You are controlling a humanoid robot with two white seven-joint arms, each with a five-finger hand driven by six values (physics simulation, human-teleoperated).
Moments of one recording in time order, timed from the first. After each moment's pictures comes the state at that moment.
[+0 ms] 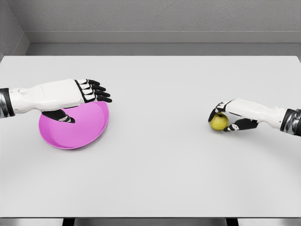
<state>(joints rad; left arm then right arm) -0.72 1.05 -0.85 -1.68 -0.24 -0.61 -0.28 -0.38 -0.76 0.42 -1.35 0.11 -0.61 0.61</state>
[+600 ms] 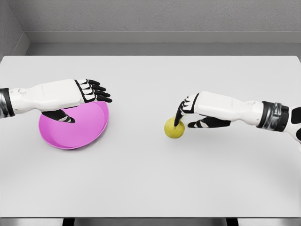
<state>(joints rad) -0.72 1.05 -0.85 -1.68 -0.24 -0.61 -0.28 -0.44 -0.70 0.48 -1.66 0.05 -0.61 0.61</state>
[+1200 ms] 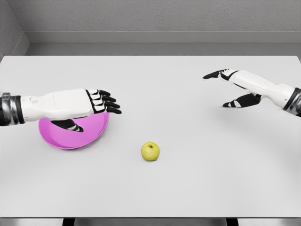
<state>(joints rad) -0.72 1.01 -0.91 -1.73 -0.24 -0.61 -0.30 -0.44 -0.67 0.27 -1.32 0.07 -0.61 0.61</state>
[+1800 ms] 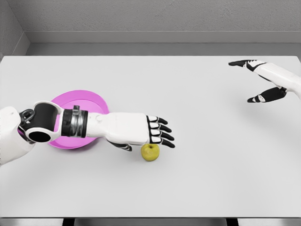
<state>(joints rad) -0.76 0.70 -1.00 -1.76 -0.40 -0.61 -0.41 -0.44 -0.72 0.18 -1.28 0.11 -0.61 0.61</state>
